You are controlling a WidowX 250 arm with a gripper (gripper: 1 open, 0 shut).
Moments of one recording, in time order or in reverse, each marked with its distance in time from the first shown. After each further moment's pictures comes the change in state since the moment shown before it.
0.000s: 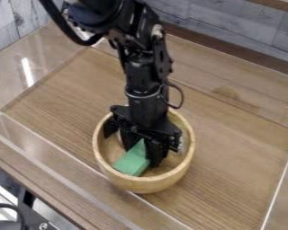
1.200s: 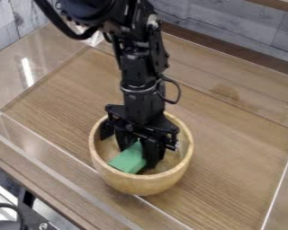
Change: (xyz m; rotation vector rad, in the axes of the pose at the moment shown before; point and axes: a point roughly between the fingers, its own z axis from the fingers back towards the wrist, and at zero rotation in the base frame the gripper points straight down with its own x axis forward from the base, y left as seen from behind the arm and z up) arm -0.010 -0.003 0.007 -0.032 0.057 0.012
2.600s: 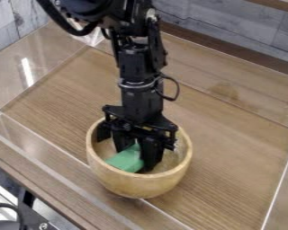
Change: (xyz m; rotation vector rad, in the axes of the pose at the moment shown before) arm -0.009 -0.002 0.005 -0.037 0.069 0.007
